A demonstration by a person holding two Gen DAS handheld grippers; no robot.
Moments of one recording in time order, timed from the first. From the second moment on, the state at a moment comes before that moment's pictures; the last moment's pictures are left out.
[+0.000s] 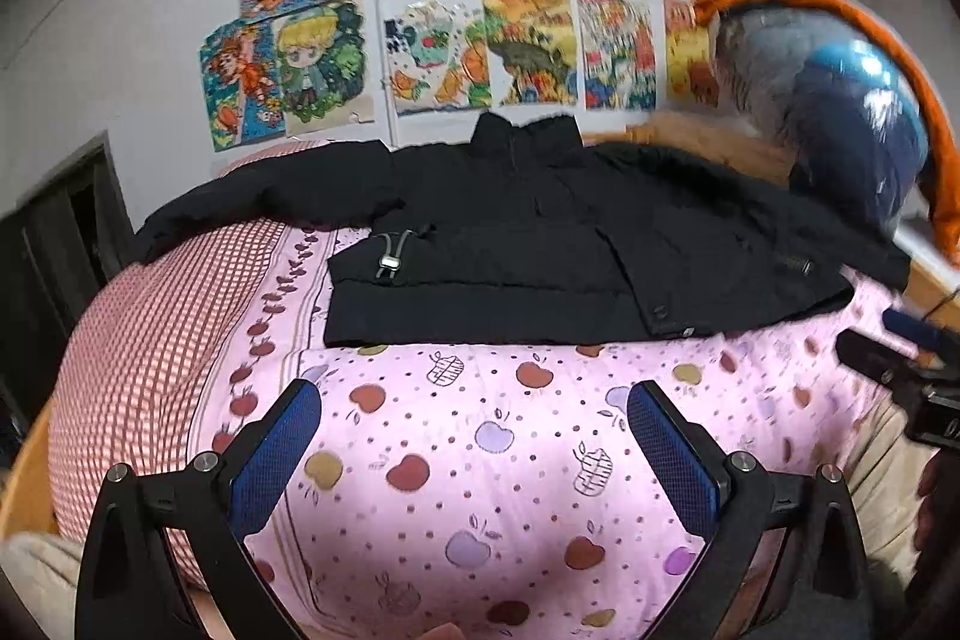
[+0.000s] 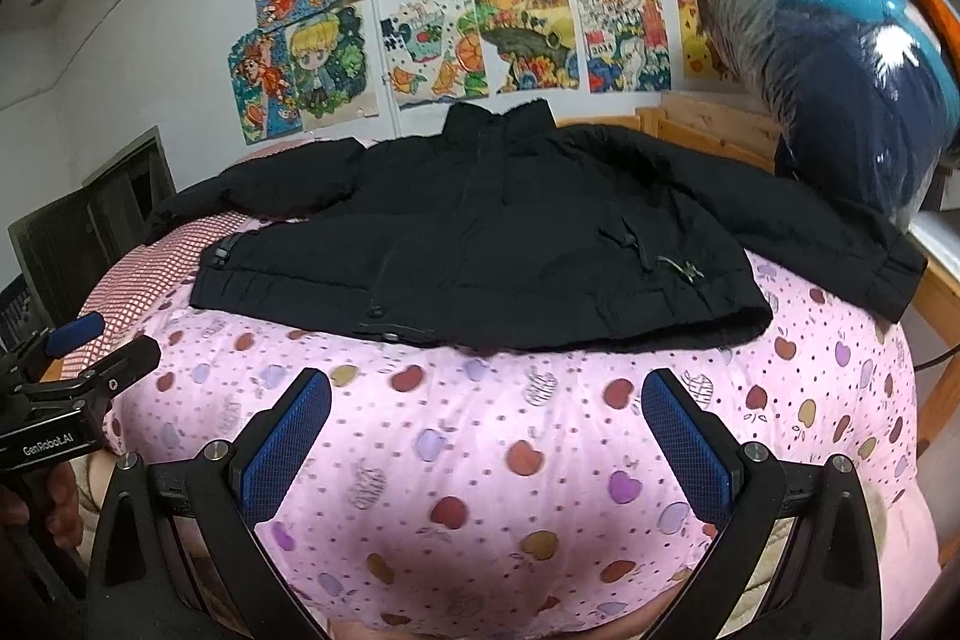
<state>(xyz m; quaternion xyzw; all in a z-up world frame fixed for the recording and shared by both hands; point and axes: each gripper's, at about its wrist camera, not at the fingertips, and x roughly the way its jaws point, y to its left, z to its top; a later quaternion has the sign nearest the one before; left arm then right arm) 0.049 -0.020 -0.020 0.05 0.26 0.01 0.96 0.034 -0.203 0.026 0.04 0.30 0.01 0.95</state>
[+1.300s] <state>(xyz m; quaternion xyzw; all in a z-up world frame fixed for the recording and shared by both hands) 0.426 -0.218 -0.035 0.09 0.44 -0.15 0.88 0.108 -0.470 -0.085 0.42 0.14 -0.29 0.85</state>
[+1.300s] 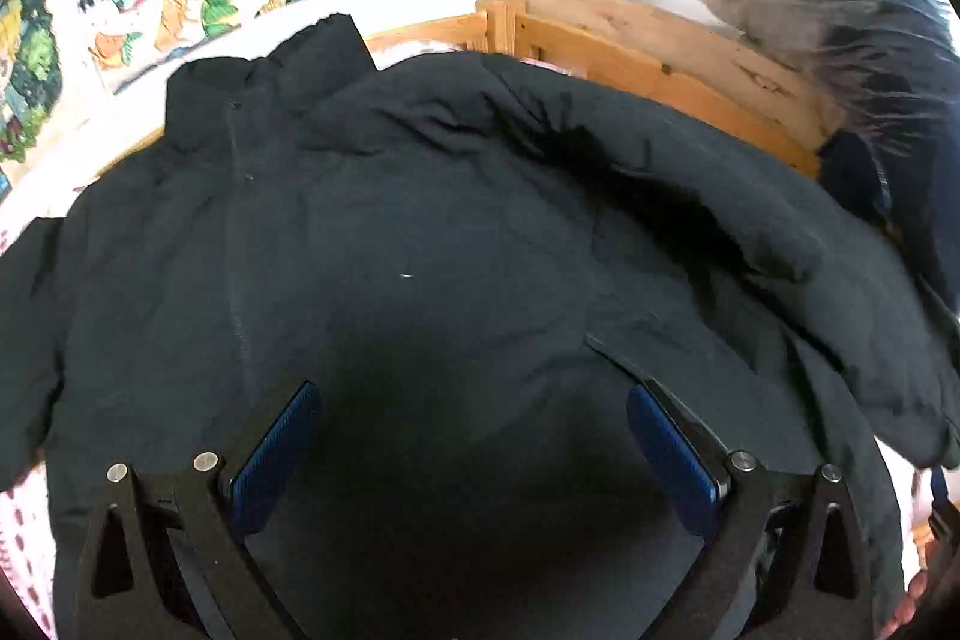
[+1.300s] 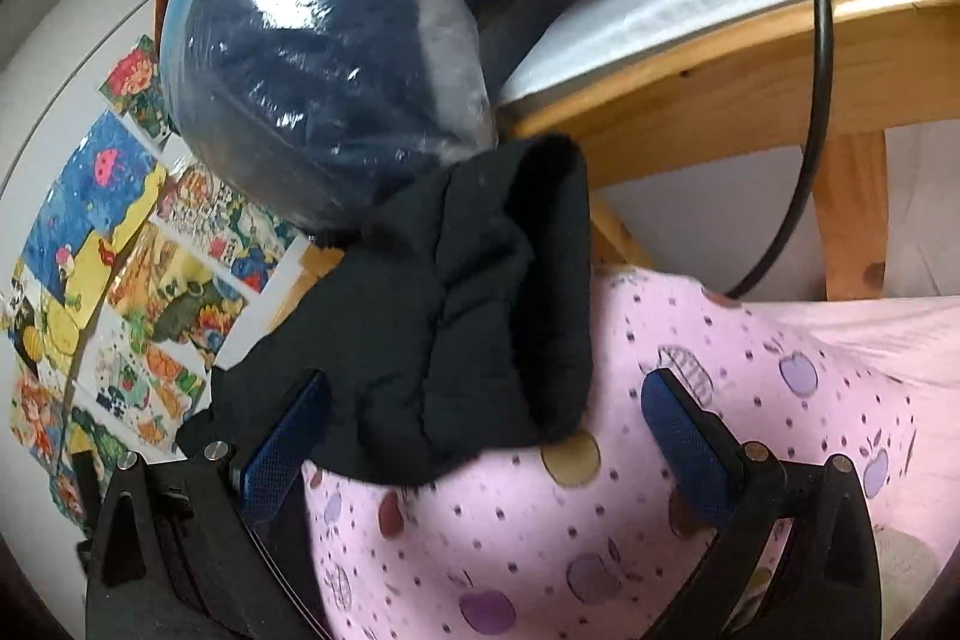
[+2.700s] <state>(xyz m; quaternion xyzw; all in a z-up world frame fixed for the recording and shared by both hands) 0.527 -0.077 -0.023 -0.17 0.45 -0.18 0.86 0.213 -0.264 0.160 0.05 0.11 -0.02 0.99</state>
